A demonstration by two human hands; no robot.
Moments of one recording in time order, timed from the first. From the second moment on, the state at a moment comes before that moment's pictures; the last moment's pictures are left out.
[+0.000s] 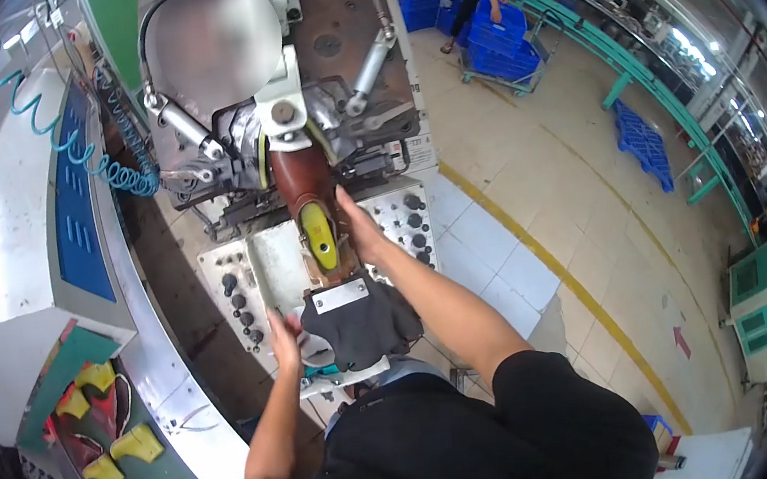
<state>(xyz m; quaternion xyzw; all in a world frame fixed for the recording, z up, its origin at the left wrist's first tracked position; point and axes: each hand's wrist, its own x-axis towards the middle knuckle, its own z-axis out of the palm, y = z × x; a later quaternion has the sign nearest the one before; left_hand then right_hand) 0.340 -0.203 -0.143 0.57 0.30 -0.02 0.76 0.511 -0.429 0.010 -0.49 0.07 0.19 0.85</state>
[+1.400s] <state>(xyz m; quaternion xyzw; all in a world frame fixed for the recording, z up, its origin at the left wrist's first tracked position) -0.041 -0.215 -0.216 0.66 0.56 -0.03 0.49 0.497 -0.416 0.018 -0.40 -0.03 0.26 0.88</state>
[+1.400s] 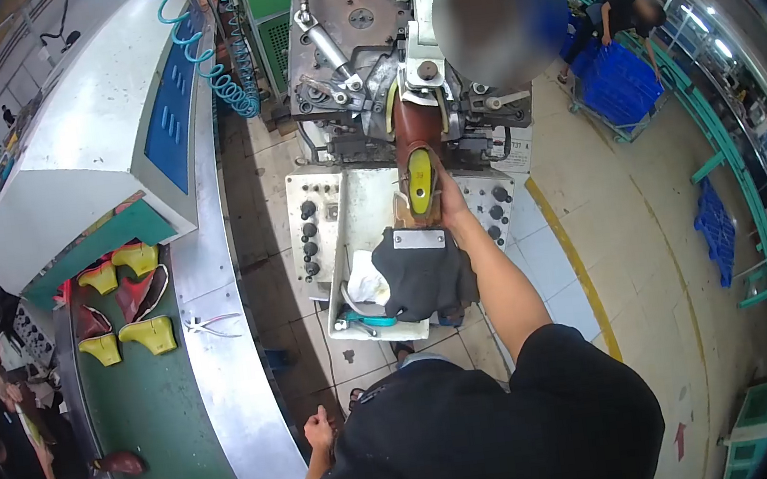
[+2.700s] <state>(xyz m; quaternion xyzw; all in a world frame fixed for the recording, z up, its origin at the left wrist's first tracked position) -0.063 -0.242 -0.231 0.67 0.58 -0.06 0.46 0.507 -0.420 0.001 -0.40 -0.06 0.25 0.88</state>
